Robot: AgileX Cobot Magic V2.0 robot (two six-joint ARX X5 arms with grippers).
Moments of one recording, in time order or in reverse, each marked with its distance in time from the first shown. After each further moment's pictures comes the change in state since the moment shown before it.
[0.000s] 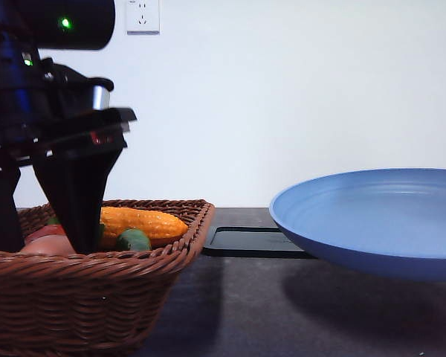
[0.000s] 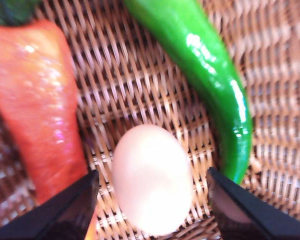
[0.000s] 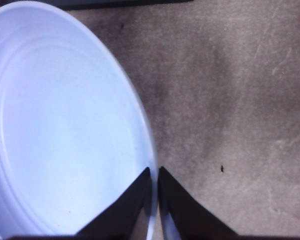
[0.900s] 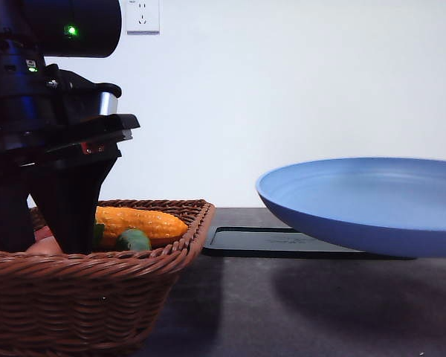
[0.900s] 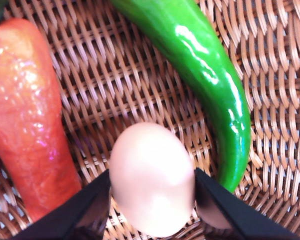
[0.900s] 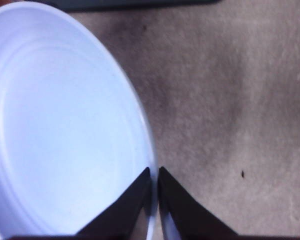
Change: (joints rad) left_arx -0.012 0.014 0.014 -0.005 0.001 0.047; right_arx 0.000 0.000 0.053 -0.008 -0.060 0.000
